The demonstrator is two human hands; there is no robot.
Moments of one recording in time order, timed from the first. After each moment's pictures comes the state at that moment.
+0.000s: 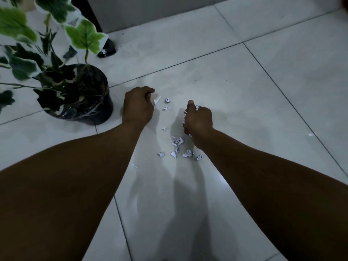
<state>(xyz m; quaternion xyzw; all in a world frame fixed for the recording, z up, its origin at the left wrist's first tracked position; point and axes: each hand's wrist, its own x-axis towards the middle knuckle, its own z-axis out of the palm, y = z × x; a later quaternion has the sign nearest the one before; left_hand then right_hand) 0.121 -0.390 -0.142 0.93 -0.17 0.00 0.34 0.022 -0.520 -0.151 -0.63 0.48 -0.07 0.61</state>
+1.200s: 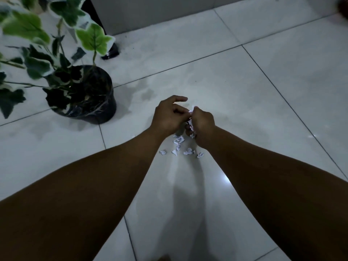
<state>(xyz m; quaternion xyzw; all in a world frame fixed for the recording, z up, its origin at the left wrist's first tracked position) 0.058 -0.426 -0.120 0.80 -0.15 -0.26 0.53 0.006 -0.525 -0.136 -0.51 0.52 0.01 0.69</state>
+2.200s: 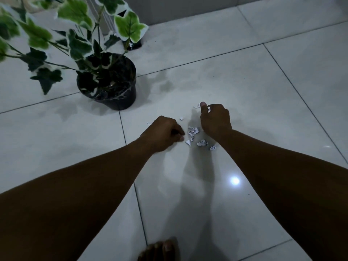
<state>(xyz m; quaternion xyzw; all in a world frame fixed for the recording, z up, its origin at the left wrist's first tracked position) 0.038 -0.336 -0.134 0.87 -0.37 -0.21 0.25 -0.010 -0.521 -0.145 -0.87 0.33 -0.03 0.35</state>
